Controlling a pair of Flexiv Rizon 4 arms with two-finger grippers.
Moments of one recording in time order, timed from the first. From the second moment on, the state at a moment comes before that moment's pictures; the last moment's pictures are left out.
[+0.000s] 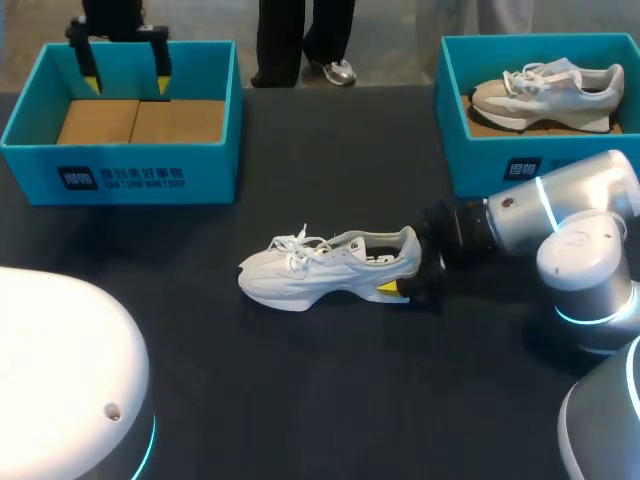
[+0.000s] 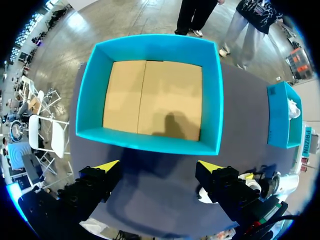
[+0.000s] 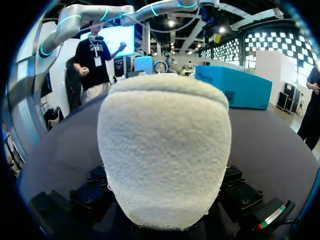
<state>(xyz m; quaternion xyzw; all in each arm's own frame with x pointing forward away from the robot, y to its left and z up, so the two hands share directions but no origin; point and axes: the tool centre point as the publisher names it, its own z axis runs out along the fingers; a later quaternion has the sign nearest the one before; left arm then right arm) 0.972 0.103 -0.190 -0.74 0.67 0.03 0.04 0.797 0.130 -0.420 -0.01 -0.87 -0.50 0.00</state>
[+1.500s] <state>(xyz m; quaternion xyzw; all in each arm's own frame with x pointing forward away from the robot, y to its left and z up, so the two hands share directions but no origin) 0.865 -0.014 -0.227 -0.71 0.70 0.08 0.06 0.797 0.130 -0.420 -0.01 -0.87 -0.50 0.00</state>
